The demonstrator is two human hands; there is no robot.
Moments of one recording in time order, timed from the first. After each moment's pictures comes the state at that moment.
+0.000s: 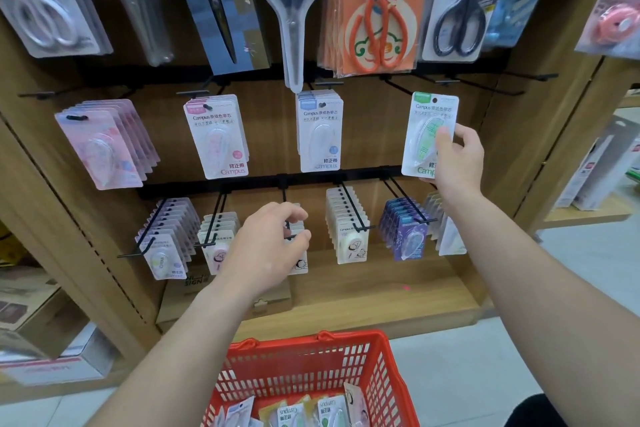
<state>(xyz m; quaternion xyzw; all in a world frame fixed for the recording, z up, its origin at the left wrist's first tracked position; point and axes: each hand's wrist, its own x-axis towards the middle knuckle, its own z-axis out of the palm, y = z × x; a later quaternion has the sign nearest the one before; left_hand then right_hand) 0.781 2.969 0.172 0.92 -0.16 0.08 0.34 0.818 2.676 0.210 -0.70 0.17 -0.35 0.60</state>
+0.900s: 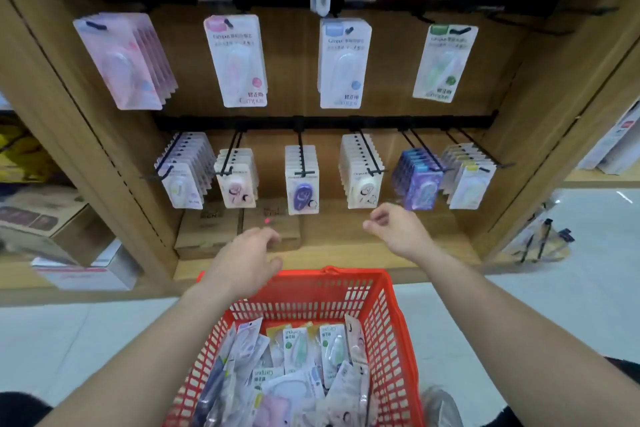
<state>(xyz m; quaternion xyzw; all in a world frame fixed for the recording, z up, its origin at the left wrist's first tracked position) 0.739 3.032 0.056 0.97 -0.12 -0.08 0.19 0.758 2.737 0.052 -0.94 0.09 0.04 0.33</state>
